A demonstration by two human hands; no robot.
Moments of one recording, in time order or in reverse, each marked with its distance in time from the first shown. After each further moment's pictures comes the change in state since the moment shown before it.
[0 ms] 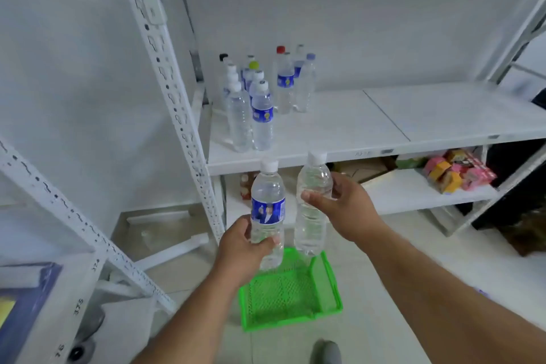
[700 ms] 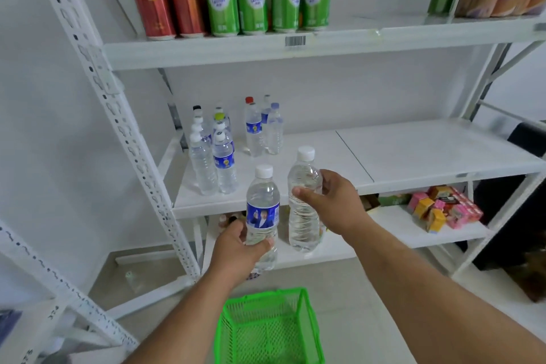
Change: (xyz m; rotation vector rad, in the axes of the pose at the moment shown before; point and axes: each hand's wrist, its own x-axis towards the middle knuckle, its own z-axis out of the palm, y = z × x) left_hand 0.017 0.121 0.100 -0.017 0.080 0.081; right_hand 0.058 -0.013 -0.141 0.080 0.038 -0.051
